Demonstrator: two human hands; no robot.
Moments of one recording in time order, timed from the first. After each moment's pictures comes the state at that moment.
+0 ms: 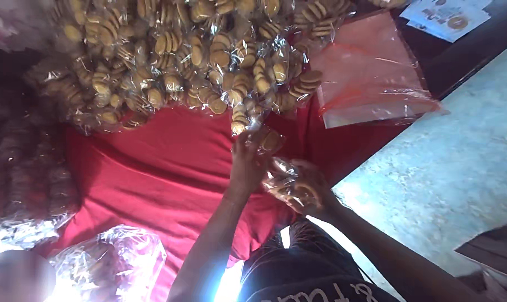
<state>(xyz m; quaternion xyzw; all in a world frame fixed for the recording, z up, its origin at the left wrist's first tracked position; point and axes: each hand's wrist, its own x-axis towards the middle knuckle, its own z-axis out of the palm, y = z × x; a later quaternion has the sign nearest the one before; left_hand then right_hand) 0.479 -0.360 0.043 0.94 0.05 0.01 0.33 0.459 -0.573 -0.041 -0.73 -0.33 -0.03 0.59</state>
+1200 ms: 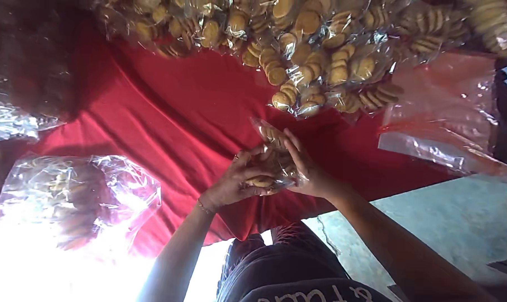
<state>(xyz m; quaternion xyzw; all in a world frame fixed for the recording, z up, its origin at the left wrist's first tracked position) 0.356 -0.272 0.004 0.84 -0.08 0.03 0.53 0.508 -0.484 -0.031 -0.69 -0.55 0.13 0.45</state>
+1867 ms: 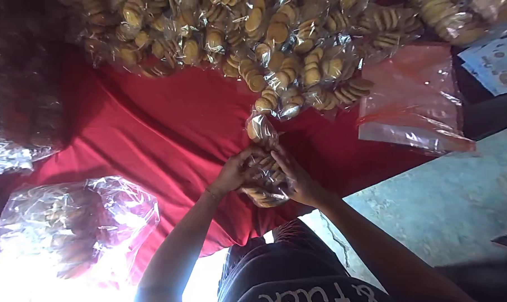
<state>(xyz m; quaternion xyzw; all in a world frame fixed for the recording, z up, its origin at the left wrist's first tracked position) 0.400 -0.273 -0.008 0.81 0.01 -0.04 0.59 0.479 -0.504 -0.045 -0.71 -0.49 0.15 0.49</state>
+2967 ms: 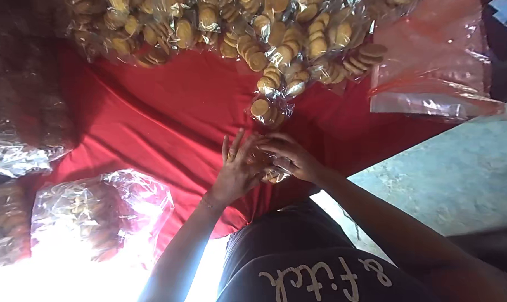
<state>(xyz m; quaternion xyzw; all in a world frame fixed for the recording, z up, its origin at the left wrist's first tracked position) 0.353 -0.278 0.014 0.95 -0.13 0.10 0.27 0.480 -0.476 -0.035 -0.66 -0.49 0.15 0.56</state>
